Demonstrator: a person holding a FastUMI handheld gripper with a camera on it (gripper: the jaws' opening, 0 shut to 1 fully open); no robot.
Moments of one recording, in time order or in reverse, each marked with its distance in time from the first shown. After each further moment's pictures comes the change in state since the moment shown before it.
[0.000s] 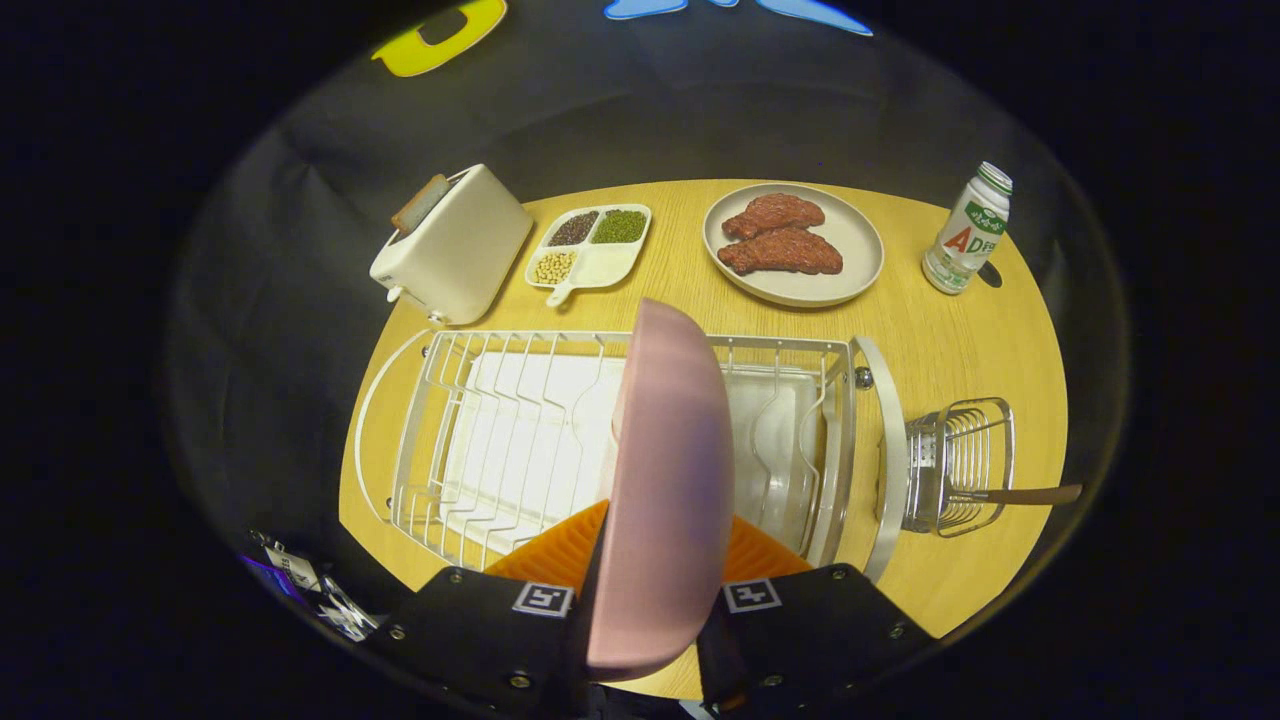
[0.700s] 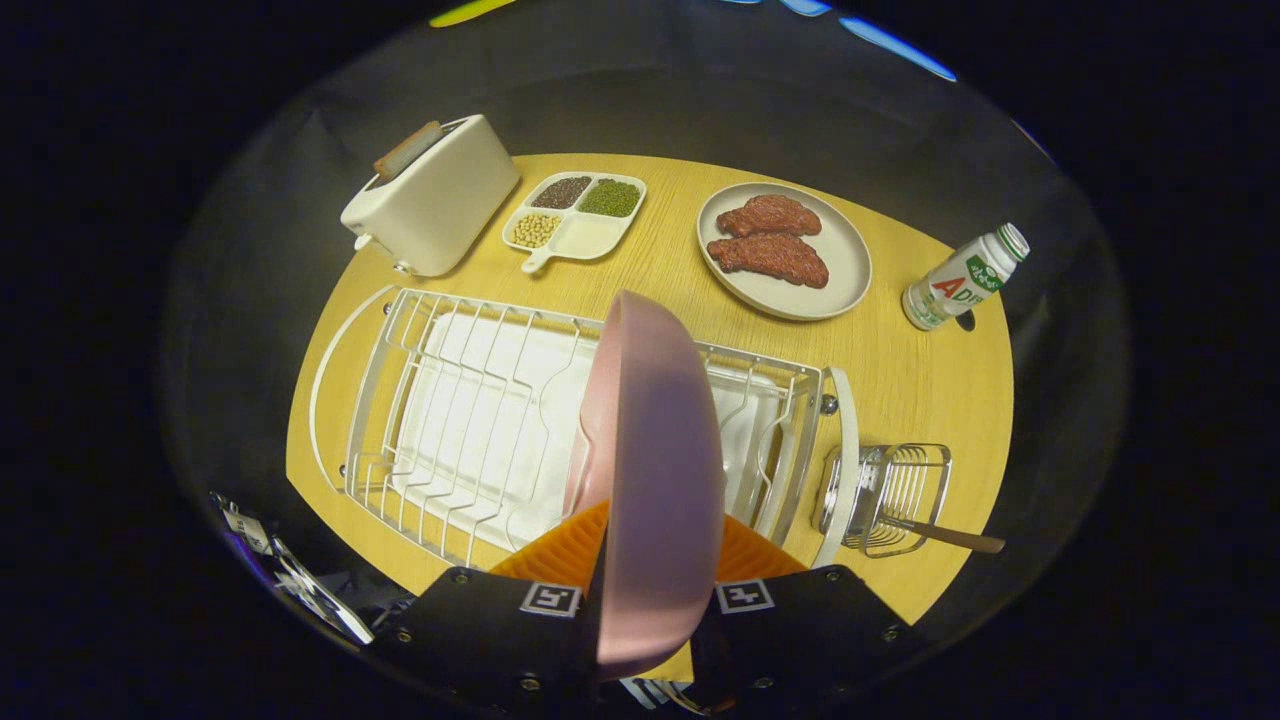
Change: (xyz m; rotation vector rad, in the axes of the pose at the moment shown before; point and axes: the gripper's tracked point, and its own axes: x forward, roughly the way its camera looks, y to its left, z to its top) arm -0.013 -0.011 0.021 -0.191 0.116 -0.191
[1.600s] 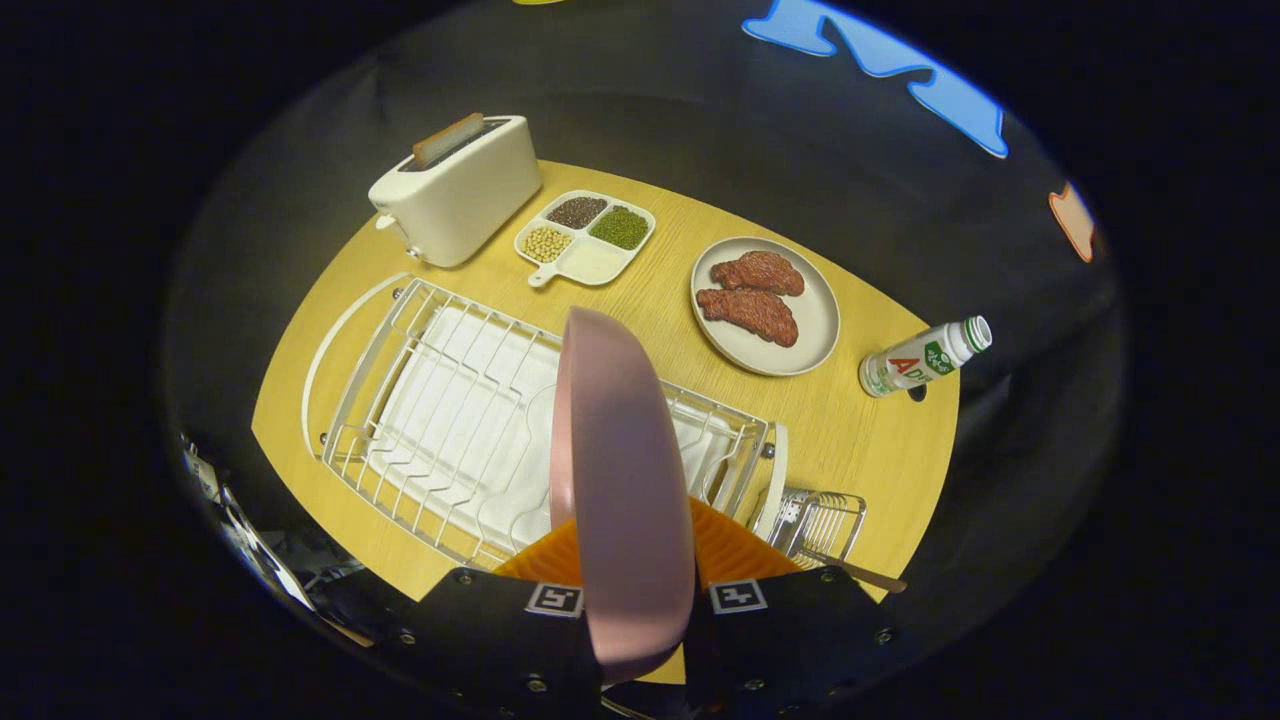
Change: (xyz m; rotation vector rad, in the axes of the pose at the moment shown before) arm -0.050 -0.015 0.003 -0.097 -0.044 -0.021
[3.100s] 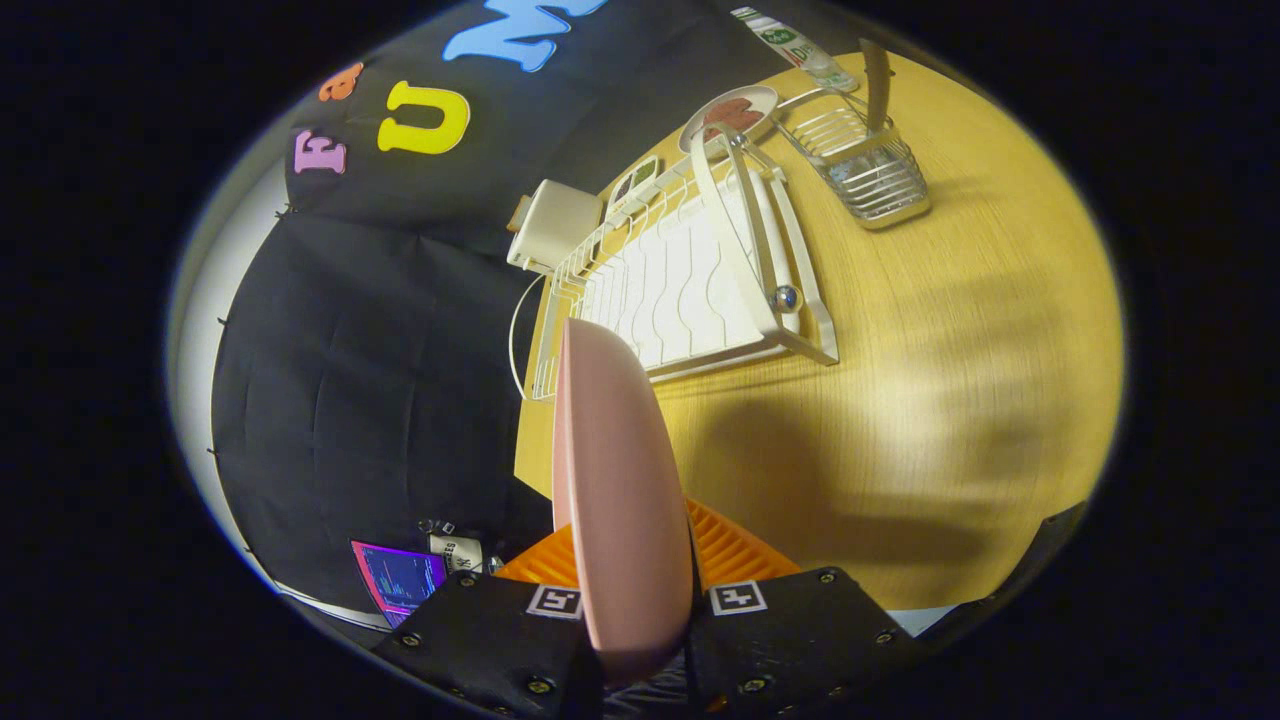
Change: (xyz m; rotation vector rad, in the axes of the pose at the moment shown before) arm 0.003 0.067 -0.251 0.567 -0.156 0.807
